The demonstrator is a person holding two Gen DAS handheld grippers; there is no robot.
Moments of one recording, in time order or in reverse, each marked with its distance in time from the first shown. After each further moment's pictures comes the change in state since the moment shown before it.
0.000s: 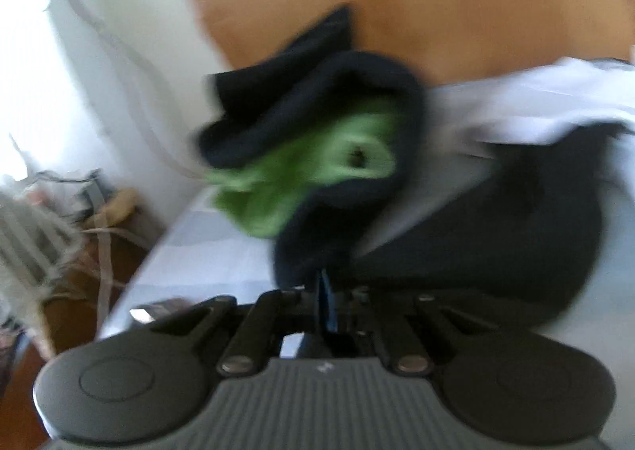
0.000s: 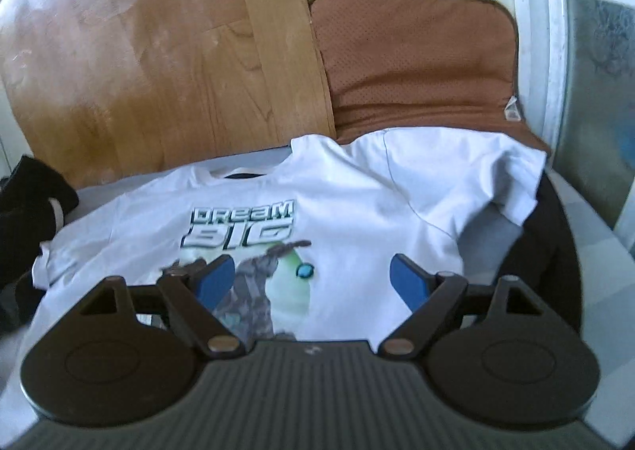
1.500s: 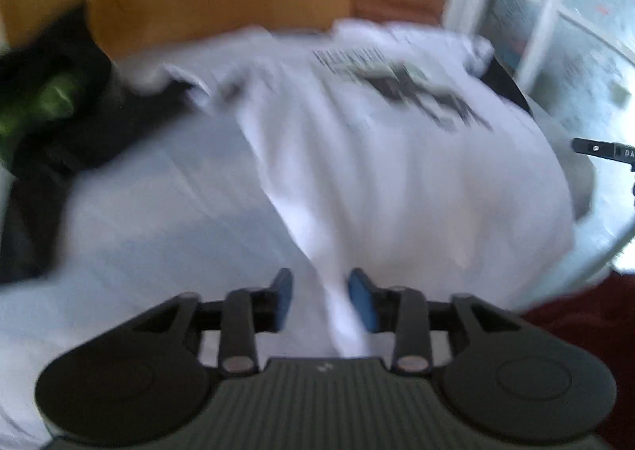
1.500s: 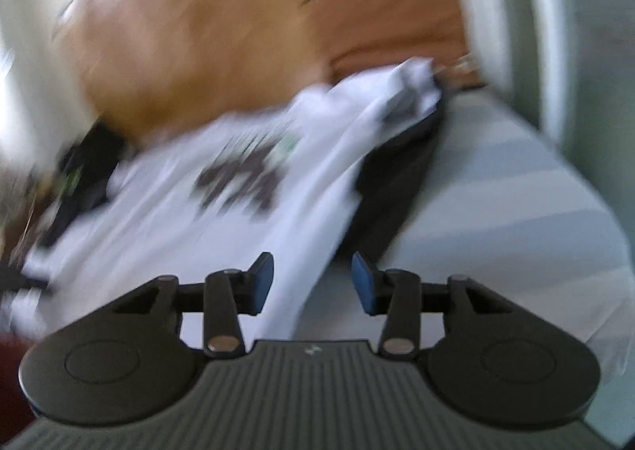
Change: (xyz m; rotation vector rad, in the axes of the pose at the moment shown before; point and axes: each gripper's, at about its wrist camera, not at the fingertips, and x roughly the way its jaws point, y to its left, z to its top) left arm -0.184 -0.021 -0.055 0.086 0.097 -0.836; right arm -0.131 -0.106 -0.098 0.131 -0.063 0.072
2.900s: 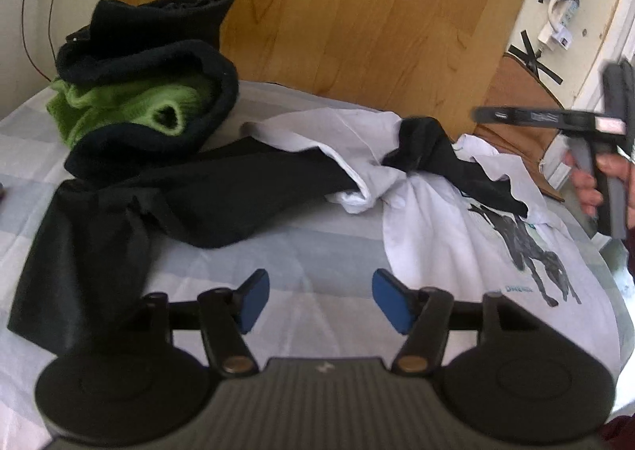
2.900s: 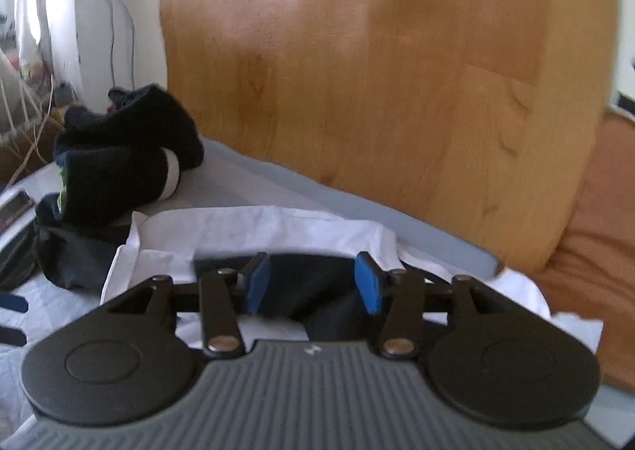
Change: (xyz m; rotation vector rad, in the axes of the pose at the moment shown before) left arm 0.041 0.108 0.043 -0.370 -0.158 0.081; right arm 0.261 0.237 0.164 -0.501 0.128 0.266
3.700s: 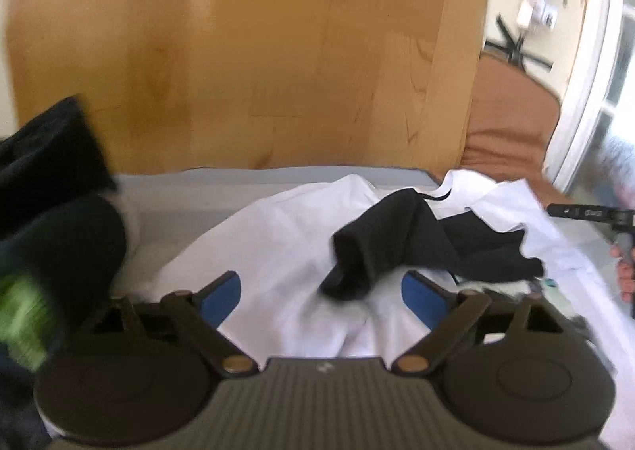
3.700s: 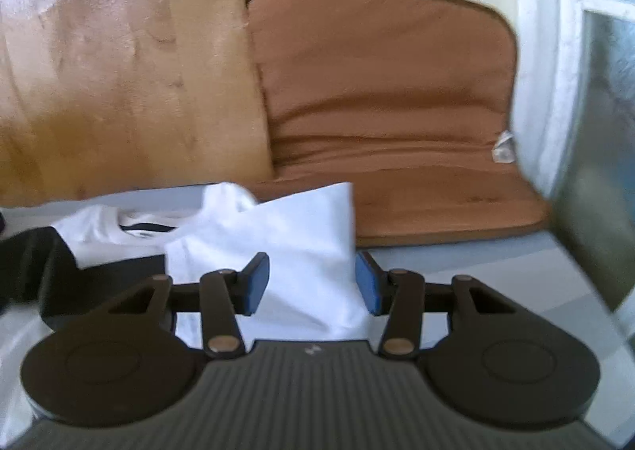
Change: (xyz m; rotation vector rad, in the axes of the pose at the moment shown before) left arm 0.108 -0.087 0.108 0.231 -0.048 0.026; right arm -0.030 -0.148 -0.098 0.395 -0.024 -0.401
